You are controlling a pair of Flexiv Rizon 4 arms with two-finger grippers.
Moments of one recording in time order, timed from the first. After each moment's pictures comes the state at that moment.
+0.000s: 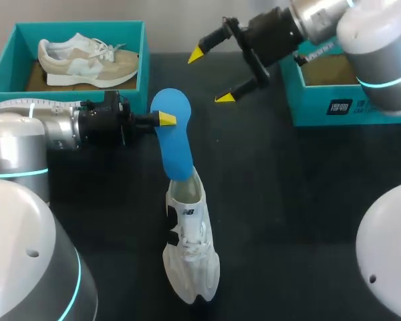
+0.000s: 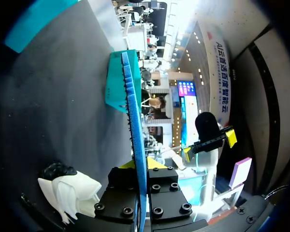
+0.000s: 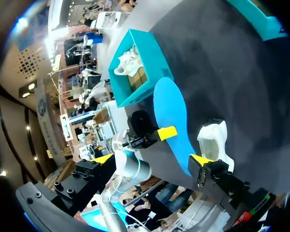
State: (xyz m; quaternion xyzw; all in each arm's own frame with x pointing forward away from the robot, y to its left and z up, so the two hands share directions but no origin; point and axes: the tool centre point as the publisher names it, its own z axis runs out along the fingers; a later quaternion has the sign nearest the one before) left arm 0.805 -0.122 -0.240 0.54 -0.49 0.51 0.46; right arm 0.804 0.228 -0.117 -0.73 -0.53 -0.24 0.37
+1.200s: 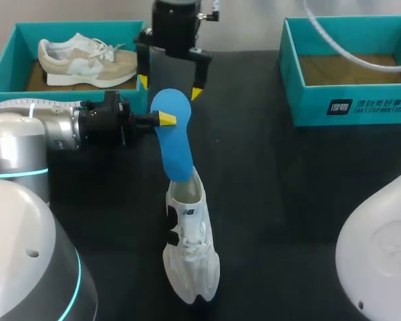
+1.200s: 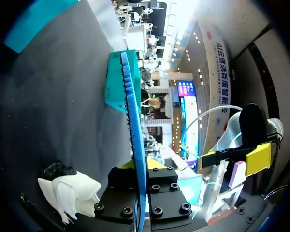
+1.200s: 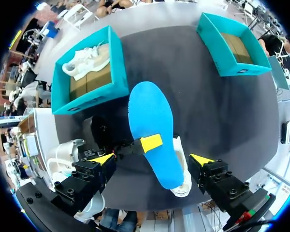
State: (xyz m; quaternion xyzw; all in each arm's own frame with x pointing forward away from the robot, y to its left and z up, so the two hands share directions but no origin) left arm 0.805 -0.122 -0.240 0.54 -0.49 0.51 0.46; right arm 0.801 0.294 -0.143 -0.77 -0.63 -0.04 0.05
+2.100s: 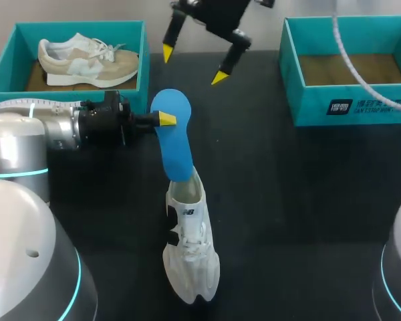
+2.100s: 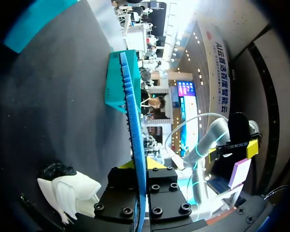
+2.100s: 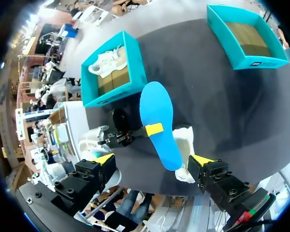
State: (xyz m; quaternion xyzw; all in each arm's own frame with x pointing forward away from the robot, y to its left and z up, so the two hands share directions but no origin) left arm 0.805 -0.122 -0.240 0.54 -0.49 0.51 0.46; right arm 0.790 0.245 -0.082 -0.75 -0.62 -0.13 0.19
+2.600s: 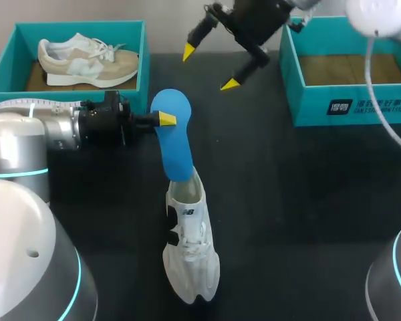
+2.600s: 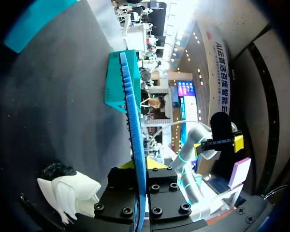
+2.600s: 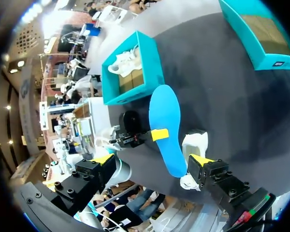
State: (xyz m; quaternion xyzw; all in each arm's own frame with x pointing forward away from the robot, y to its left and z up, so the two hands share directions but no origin) left arm 0.805 -0.122 -0.240 0.54 -0.49 0.51 0.46; right arm 0.800 0.221 -0.100 -0.71 -0.61 -0.23 0.27
